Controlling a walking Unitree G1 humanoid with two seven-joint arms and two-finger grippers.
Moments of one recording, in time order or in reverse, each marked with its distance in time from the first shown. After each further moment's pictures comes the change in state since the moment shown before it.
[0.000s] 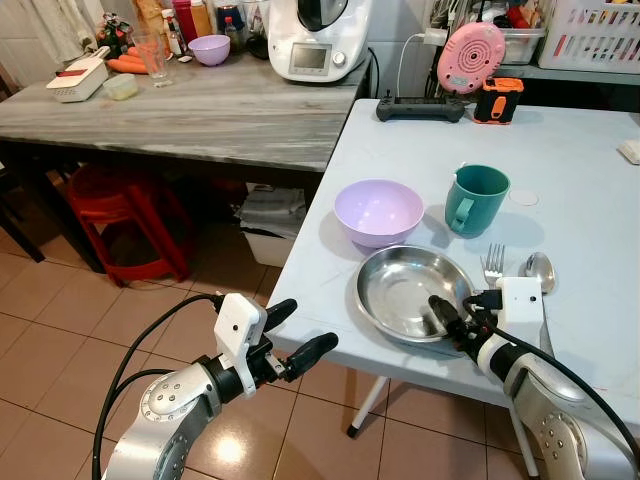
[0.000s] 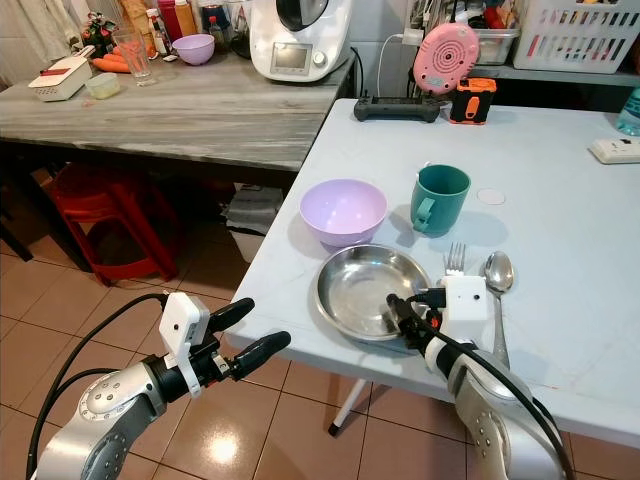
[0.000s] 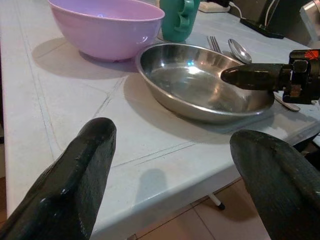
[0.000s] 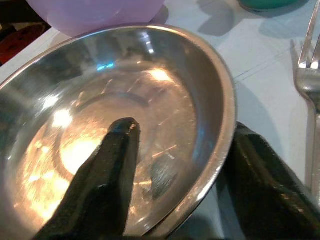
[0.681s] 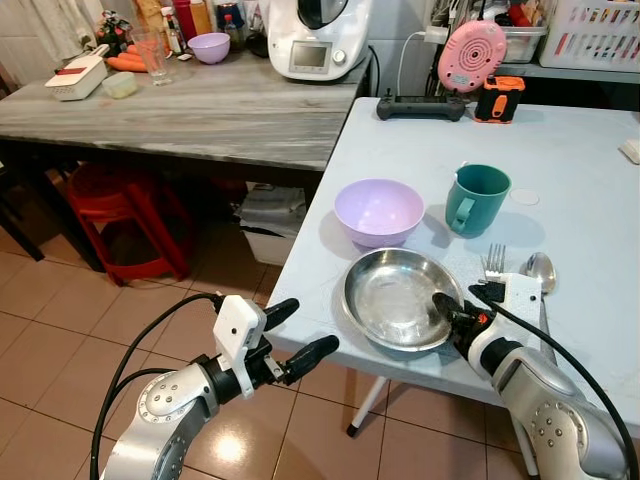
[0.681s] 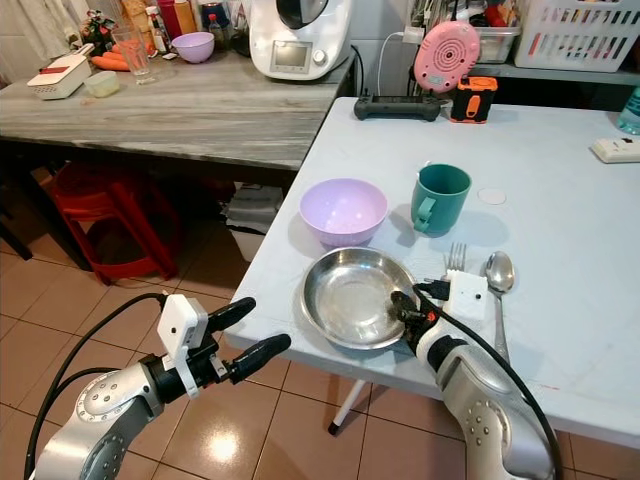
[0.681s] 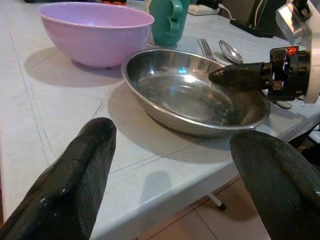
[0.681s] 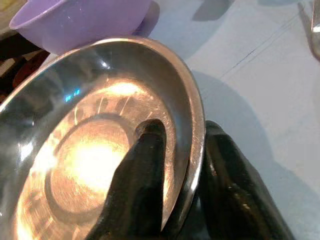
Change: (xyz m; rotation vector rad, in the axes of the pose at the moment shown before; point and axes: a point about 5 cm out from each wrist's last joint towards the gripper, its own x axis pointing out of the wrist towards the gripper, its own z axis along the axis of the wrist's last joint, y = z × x) left arm -0.002 0.000 0.000 0.040 -0.018 -0.036; right arm 0.006 0.007 0.001 0.228 0.019 -0.019
